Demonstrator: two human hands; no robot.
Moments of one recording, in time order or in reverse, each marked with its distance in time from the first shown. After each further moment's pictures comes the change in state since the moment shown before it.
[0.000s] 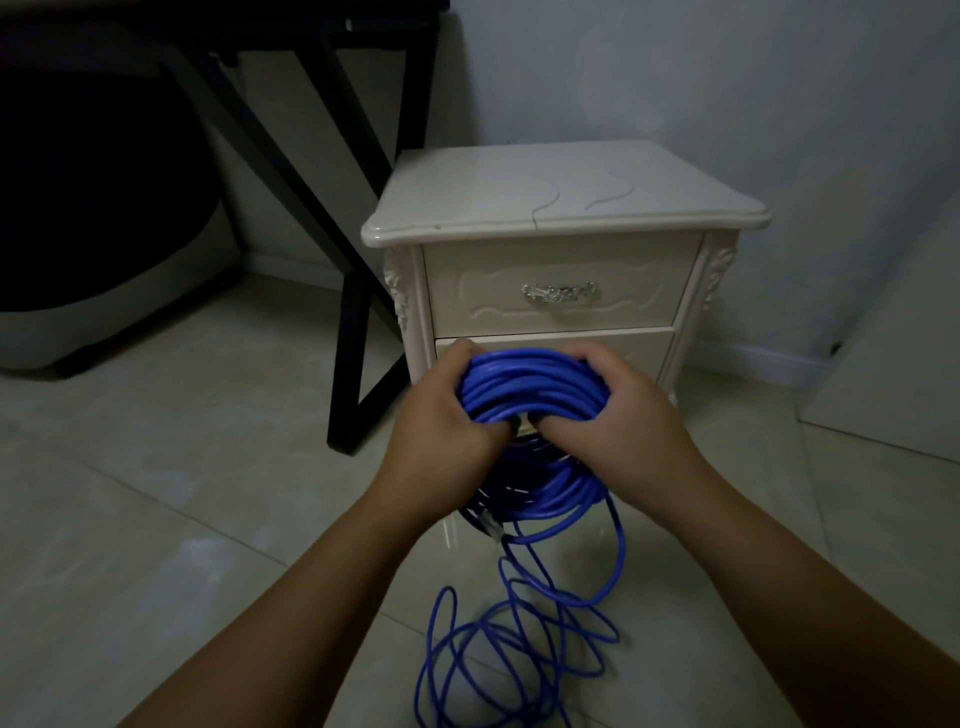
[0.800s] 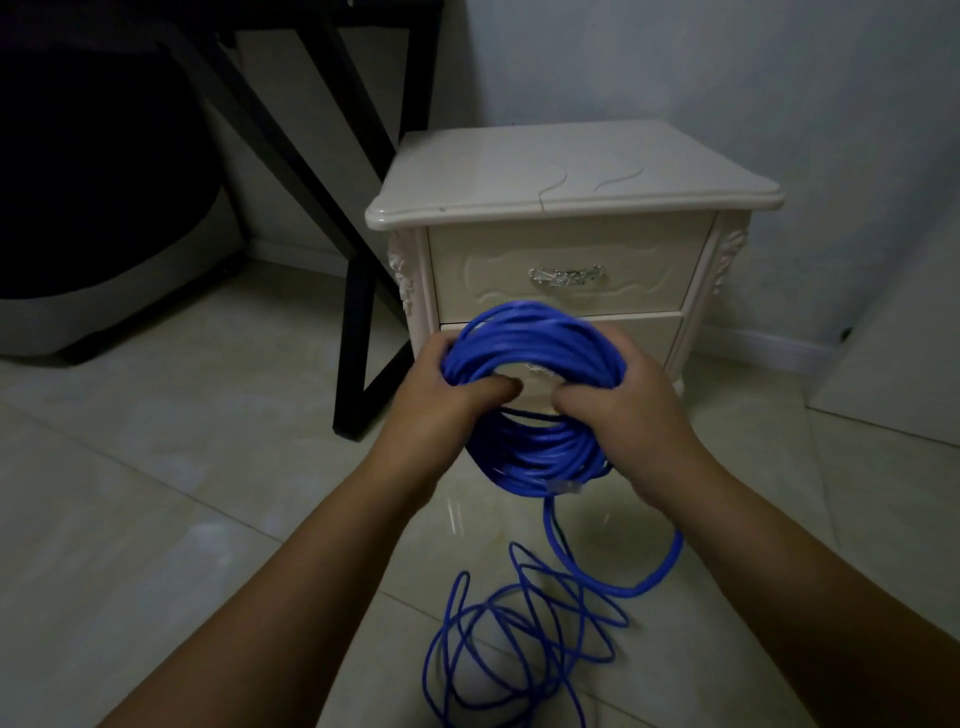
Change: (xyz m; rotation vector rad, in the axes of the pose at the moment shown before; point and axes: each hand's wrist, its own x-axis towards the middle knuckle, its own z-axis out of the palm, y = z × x) left_hand 0.007 -0.008 -0.005 -0.296 -0.009 -0.283; right_hand 0.008 0.013 0.010 0.272 0.041 0.049
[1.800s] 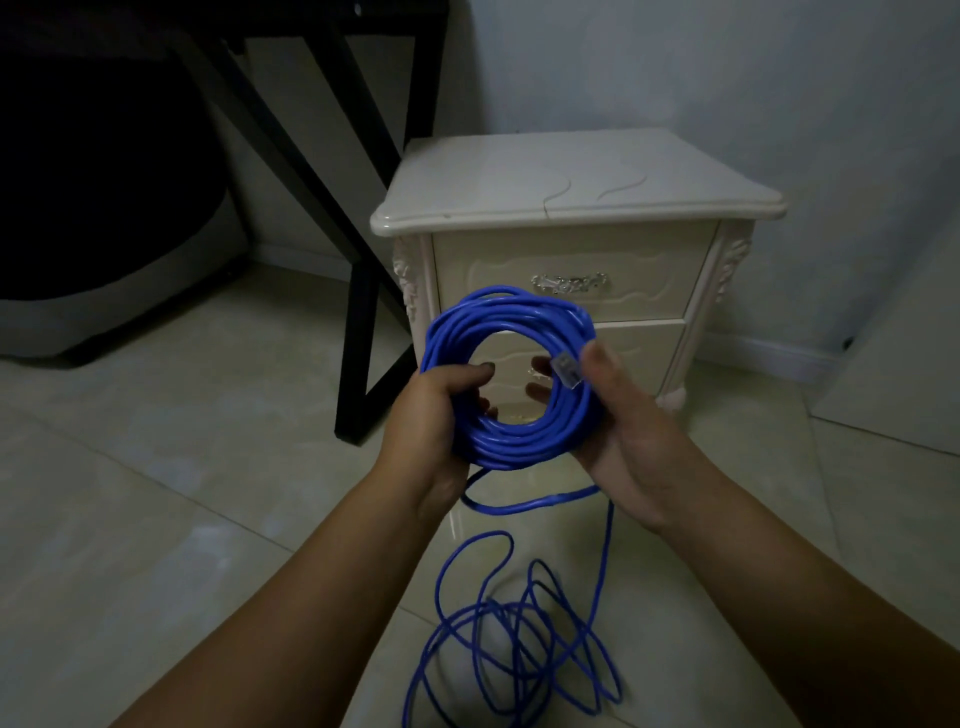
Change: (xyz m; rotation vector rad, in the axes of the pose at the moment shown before) left_hand 0.012 -0.011 0.007 -0.591 0.168 -0.258; right_hand -0.004 -0.001 0.006 0.624 -0.169 0.214
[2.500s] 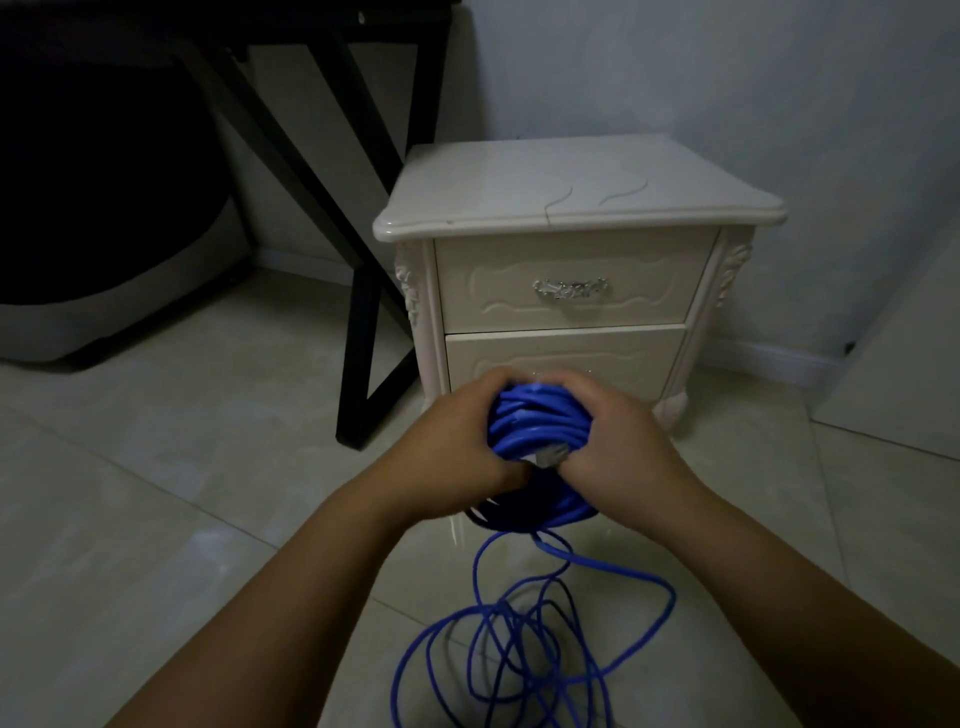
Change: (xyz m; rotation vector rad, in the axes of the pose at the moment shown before) left_hand -0.016 0.017 -0.011 1.253 -0.457 0.383; right_hand -0.005 0.002 -0.001 -1.098 0.035 -0.207
